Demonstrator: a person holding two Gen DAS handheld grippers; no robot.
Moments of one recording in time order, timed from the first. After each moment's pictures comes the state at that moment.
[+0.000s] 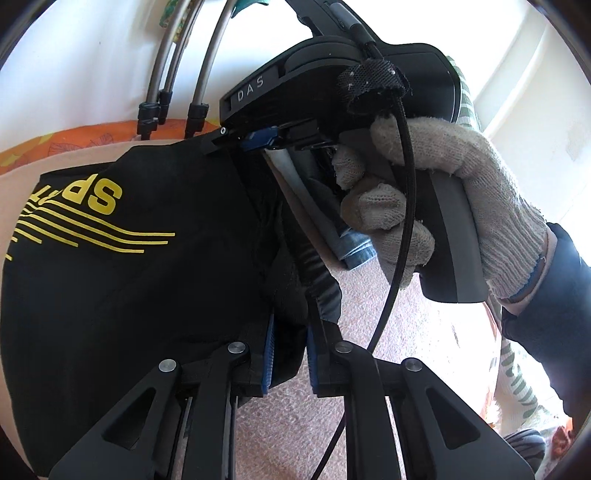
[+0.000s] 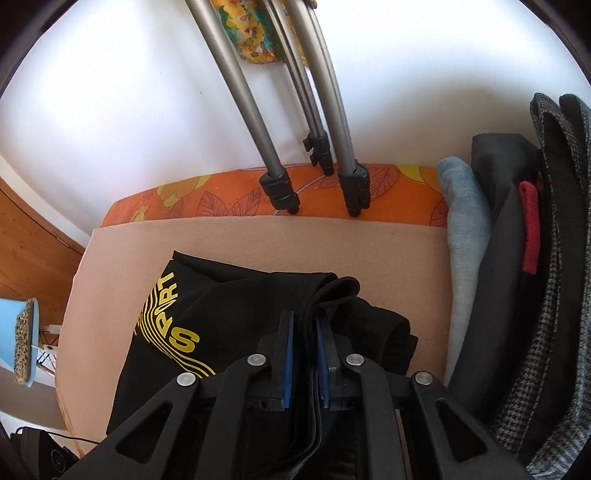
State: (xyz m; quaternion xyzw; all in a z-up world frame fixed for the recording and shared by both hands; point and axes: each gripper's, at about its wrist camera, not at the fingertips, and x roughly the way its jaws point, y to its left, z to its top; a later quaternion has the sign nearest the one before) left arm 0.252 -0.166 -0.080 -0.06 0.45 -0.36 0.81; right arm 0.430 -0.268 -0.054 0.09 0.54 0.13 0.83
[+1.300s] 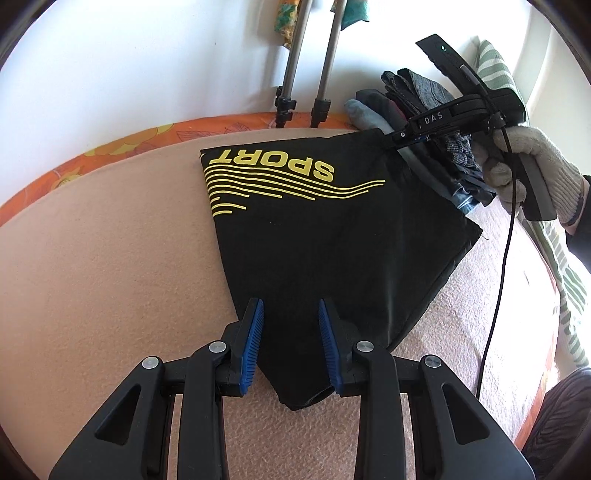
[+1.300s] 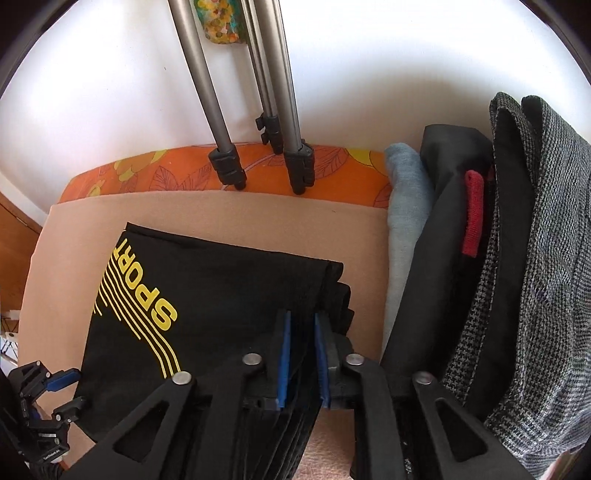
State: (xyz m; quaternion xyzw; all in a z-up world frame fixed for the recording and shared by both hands) left arm 0.242 -0.032 -0.083 0.04 0.46 -0.26 0.85; right arm 0.421 -0.271 -0.049 0.02 0.57 0.06 0.82
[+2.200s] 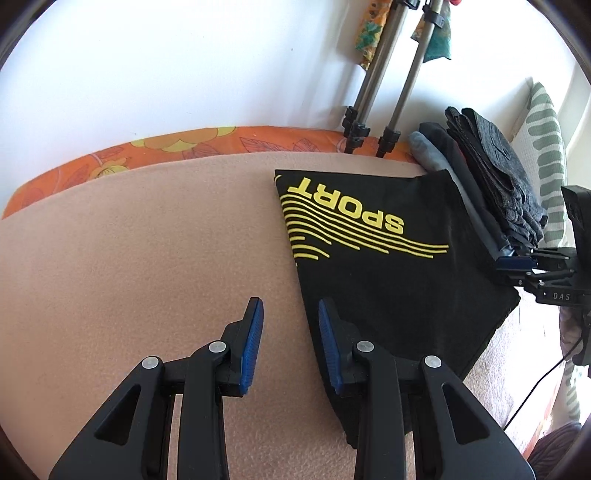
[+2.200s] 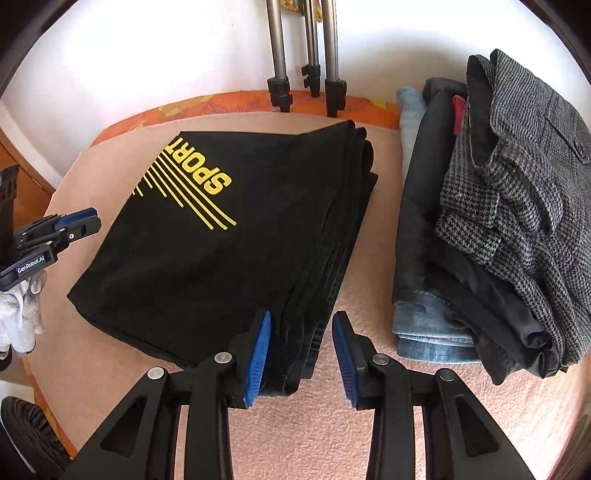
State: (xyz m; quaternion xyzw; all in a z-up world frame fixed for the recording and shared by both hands) left arm 0.296 0.006 -0.068 -0.02 0.47 -0.18 0.86; right arm 0.313 -0.257 -0.053 0.01 0.57 0.11 0.81
